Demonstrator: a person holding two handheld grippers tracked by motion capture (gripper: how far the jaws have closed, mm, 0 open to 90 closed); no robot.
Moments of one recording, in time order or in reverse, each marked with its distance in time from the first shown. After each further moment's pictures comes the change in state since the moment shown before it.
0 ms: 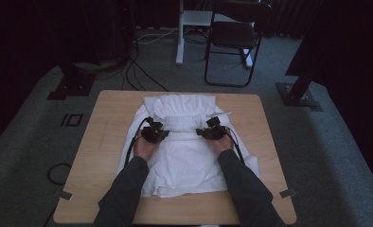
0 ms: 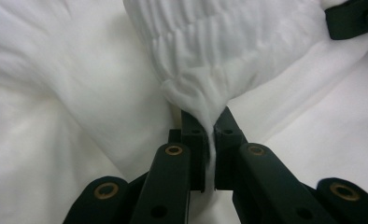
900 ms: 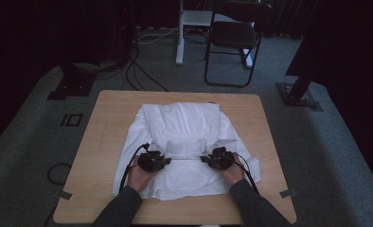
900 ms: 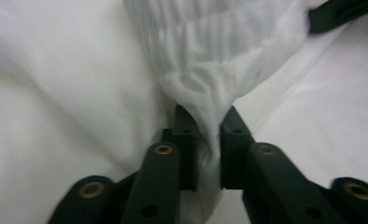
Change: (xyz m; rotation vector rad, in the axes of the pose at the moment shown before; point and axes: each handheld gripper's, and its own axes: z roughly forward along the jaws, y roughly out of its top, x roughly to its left) left arm -0.049 -0.083 -0.027 0.046 -0.177 -0.009; right arm 0.043 -0.089 -0.042 0.068 0.039 -0.166
